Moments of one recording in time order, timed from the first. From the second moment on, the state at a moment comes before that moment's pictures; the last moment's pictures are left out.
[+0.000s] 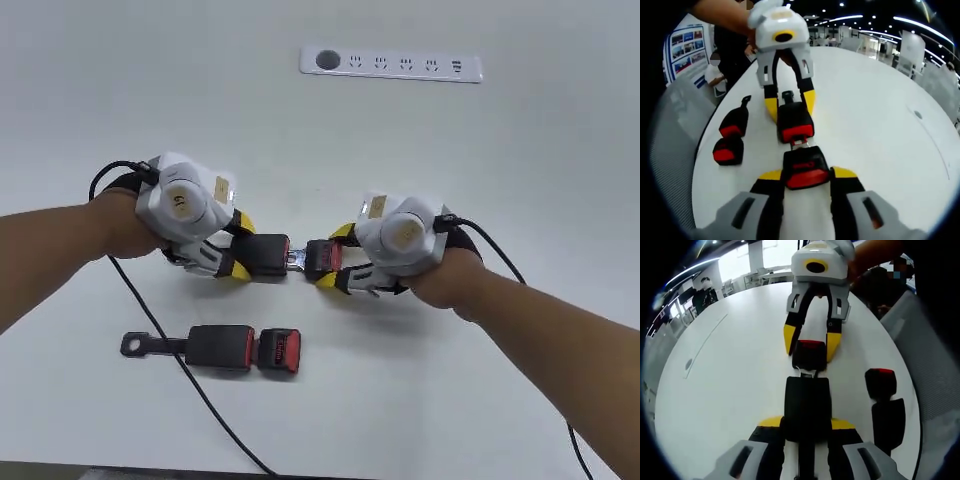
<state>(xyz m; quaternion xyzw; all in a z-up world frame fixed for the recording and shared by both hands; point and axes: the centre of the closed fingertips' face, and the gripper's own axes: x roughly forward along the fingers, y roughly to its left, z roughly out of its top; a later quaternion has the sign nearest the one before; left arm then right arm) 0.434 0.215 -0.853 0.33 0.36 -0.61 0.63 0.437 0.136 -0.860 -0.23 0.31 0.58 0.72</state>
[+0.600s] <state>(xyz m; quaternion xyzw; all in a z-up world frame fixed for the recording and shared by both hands) 0.434 0.214 -0.853 0.33 0.36 -0.61 0.63 0.427 0.095 -0.852 -0.23 0.31 0.58 0.72</state>
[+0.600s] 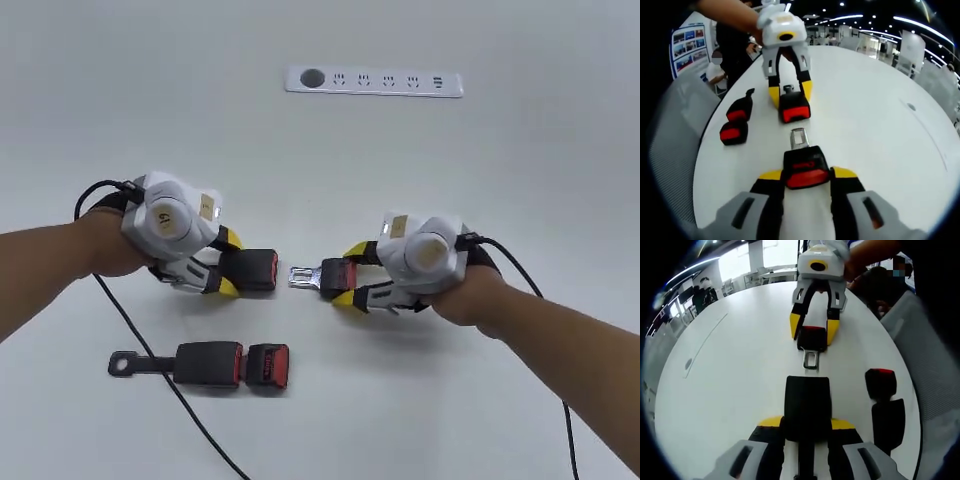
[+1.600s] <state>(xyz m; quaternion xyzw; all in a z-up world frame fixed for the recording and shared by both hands) 0.431 0.213 -0.852 0.33 0.38 -0.60 0.62 0.420 0.004 -0.860 -0.24 0.34 0.55 0.72</state>
